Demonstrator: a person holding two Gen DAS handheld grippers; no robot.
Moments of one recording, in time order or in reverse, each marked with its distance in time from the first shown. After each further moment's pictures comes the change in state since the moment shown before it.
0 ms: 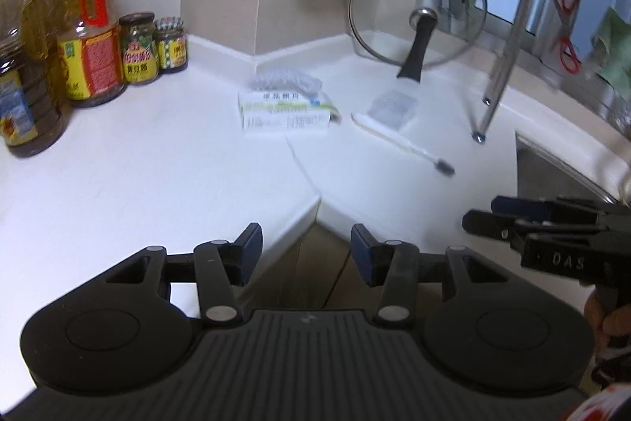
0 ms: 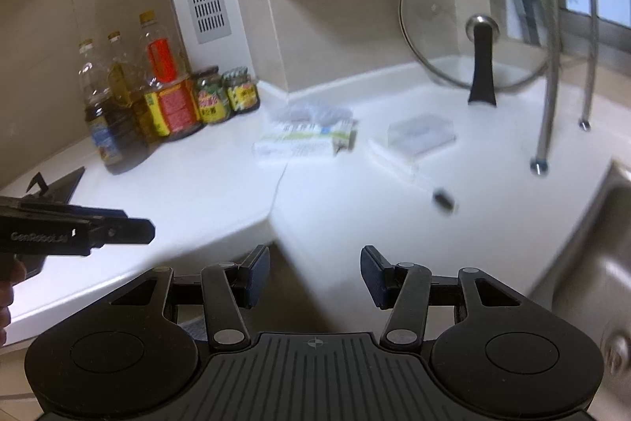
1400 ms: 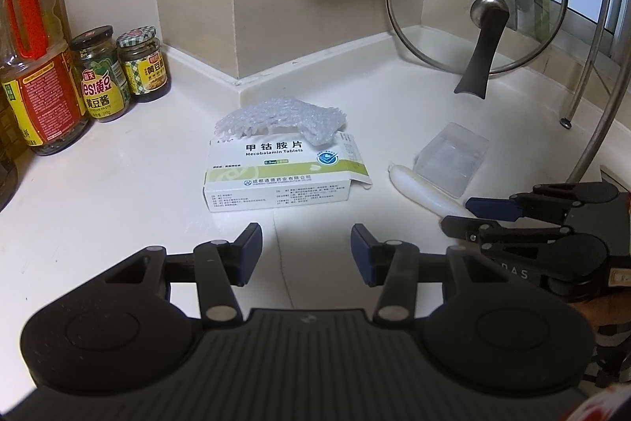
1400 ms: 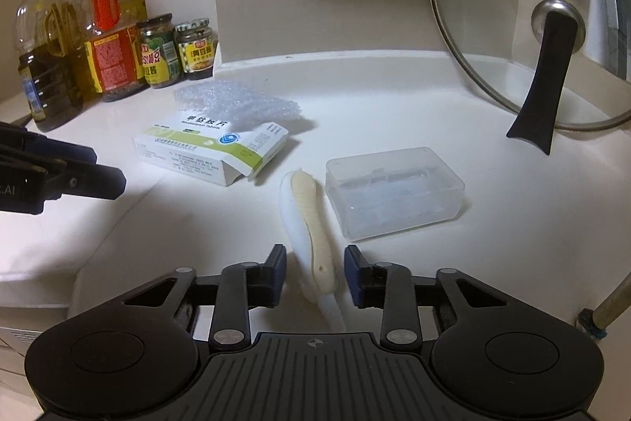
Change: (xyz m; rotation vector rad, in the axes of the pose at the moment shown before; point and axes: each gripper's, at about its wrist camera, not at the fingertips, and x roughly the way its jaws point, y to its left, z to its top) left arm 0.155 -0.031 0.079 -0.007 0.034 0.160; right arm 0.174 -0.105 0.054 -0.216 0.122 0.039
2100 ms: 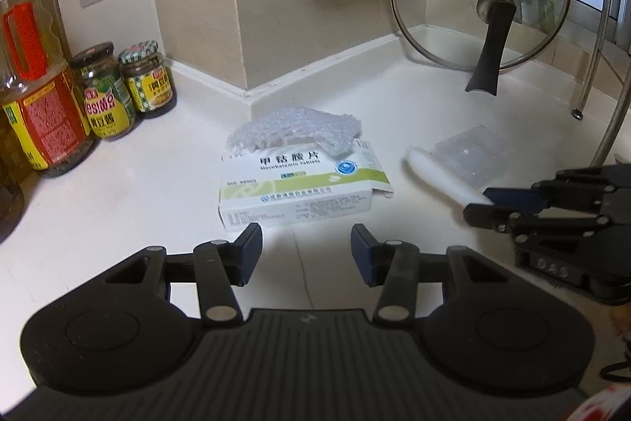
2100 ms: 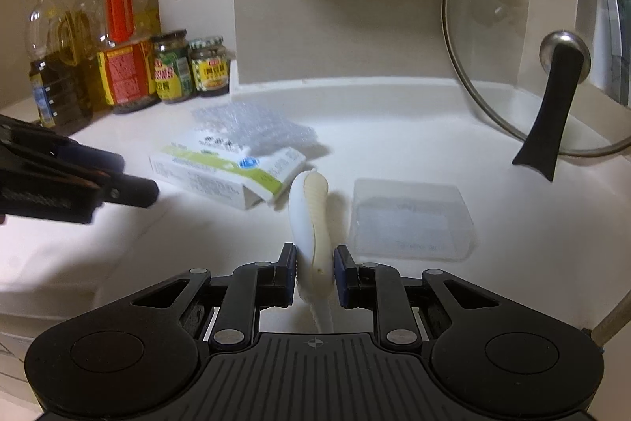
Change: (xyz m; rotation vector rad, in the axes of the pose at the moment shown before) left arm 0.011 0.007 0.005 0.059 -0.027 0.039; right arm -0.012 0.014 0.012 -0.019 -0.073 0.017
